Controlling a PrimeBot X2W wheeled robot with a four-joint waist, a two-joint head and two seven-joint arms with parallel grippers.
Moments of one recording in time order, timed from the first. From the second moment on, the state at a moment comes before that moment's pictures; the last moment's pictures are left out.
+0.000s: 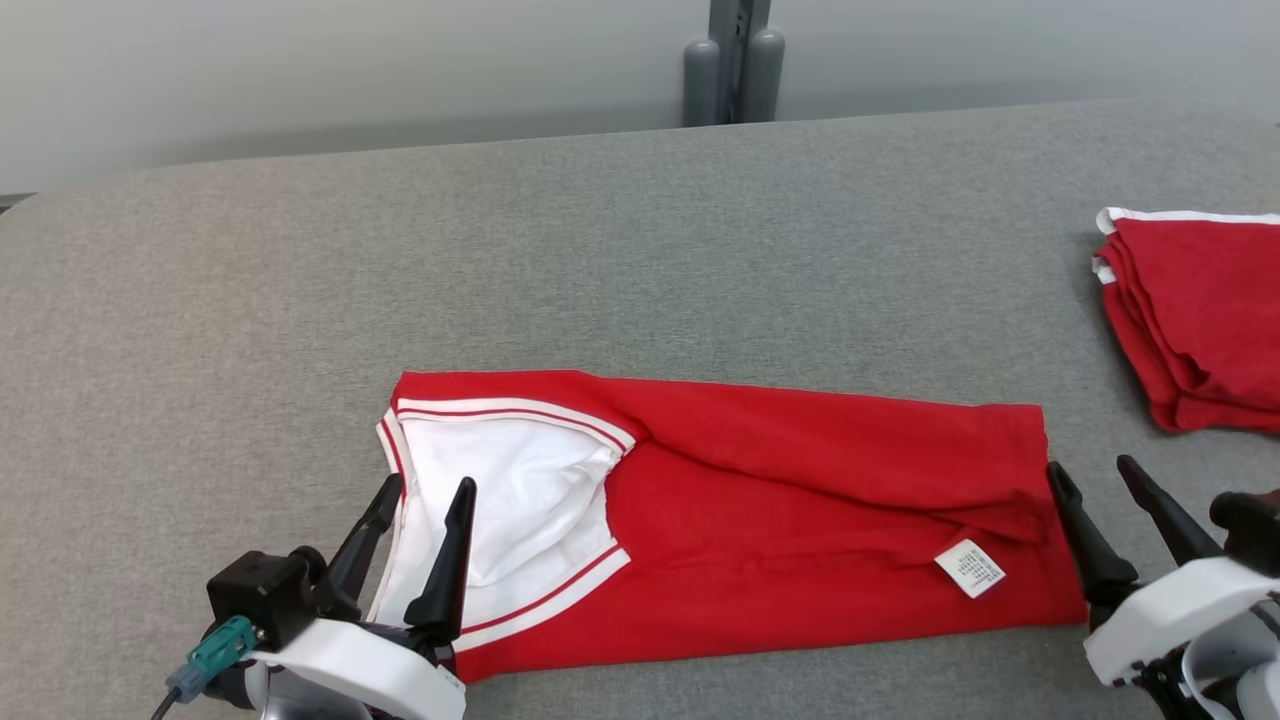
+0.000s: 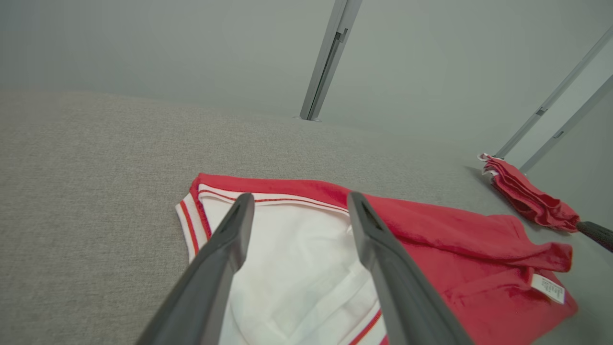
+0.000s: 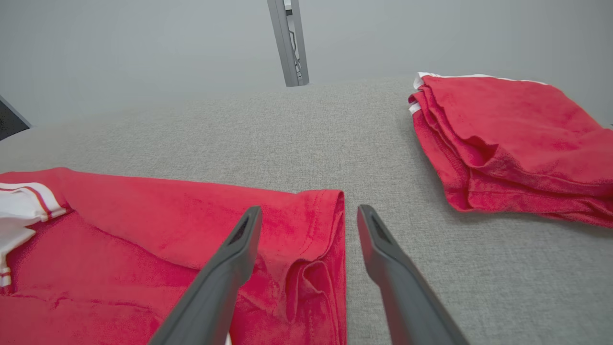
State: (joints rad) left arm -0.03 0.26 -0.36 0.03 -0.61 0.08 -0.12; right arm -0.10 -0.31 0.14 0.24 0.48 0.13 -0.05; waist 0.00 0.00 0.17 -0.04
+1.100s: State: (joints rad) left arm -0.08 0.24 -0.38 0.11 -0.61 0.07 -0.17; right arm -0.27 -0.27 0.24 0.63 0.49 0.13 0.04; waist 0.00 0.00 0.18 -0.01
